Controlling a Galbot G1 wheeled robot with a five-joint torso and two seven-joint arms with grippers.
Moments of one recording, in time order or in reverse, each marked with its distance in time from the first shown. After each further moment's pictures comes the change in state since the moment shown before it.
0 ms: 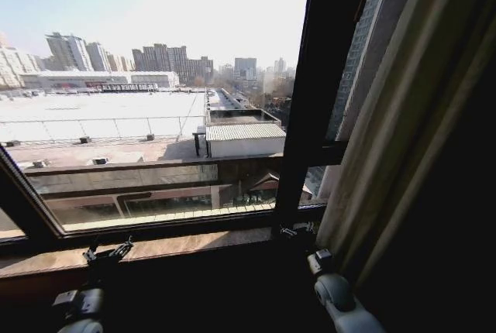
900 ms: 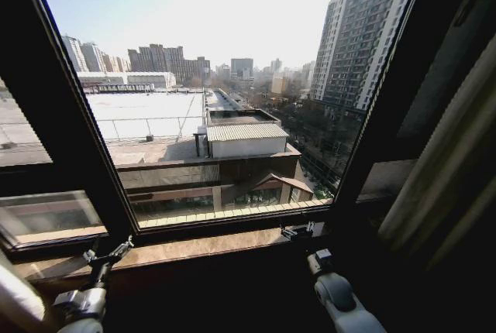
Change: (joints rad) left arm 0.000 0.000 0.000 0.000 0.000 0.000 0.000; right arm 0.000 0.000 0.000 0.000 0.000 0.000 0.000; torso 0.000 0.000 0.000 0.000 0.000
